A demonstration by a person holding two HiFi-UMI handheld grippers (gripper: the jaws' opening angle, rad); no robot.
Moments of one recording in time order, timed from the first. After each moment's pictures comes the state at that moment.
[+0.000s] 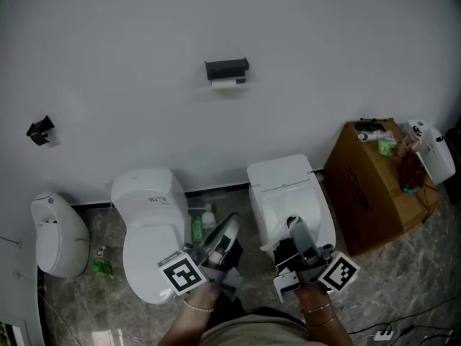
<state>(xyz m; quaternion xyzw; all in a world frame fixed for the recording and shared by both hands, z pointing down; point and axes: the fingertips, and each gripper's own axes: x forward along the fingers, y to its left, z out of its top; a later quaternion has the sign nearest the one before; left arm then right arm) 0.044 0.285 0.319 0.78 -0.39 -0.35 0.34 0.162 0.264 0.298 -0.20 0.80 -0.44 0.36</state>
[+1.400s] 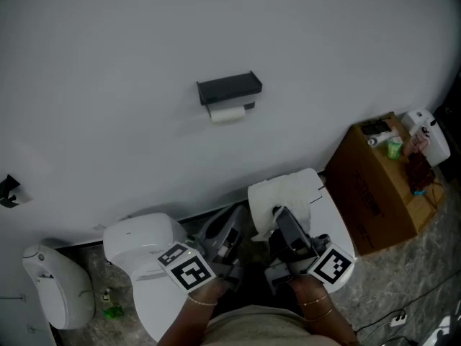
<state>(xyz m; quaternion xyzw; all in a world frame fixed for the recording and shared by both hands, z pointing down) -0.093 0.018 0.319 0.85 -0.37 -0.24 0.29 -0.004 0.012 0.307 -0.29 0.80 -0.40 0.34</state>
